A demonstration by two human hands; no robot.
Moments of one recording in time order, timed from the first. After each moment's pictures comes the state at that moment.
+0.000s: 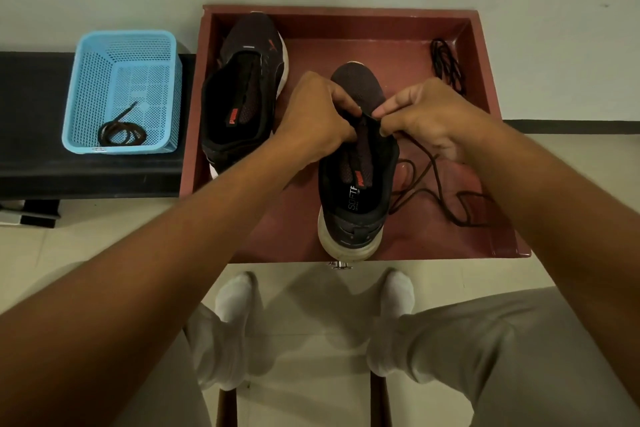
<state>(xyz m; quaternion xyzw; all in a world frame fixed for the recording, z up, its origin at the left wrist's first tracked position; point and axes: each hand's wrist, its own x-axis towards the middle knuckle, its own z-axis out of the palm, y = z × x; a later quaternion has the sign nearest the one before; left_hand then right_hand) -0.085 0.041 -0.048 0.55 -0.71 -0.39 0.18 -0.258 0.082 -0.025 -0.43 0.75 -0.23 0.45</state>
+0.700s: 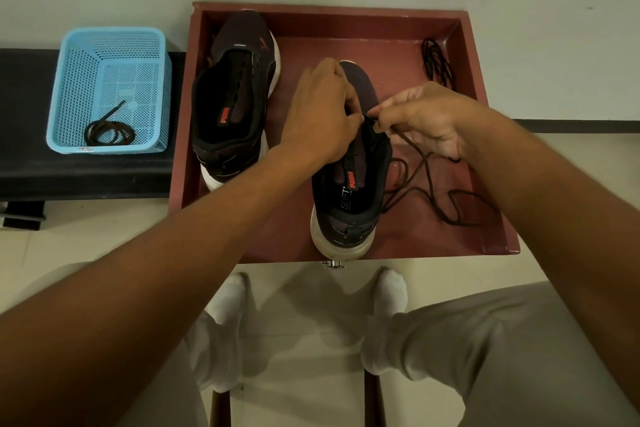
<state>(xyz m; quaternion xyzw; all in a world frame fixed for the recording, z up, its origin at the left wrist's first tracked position) -0.101 0.049 -0.051 0.51 -0.80 -0.23 0.21 -0.271 0.080 -0.028 -0.32 0.70 -0.27 0.58</state>
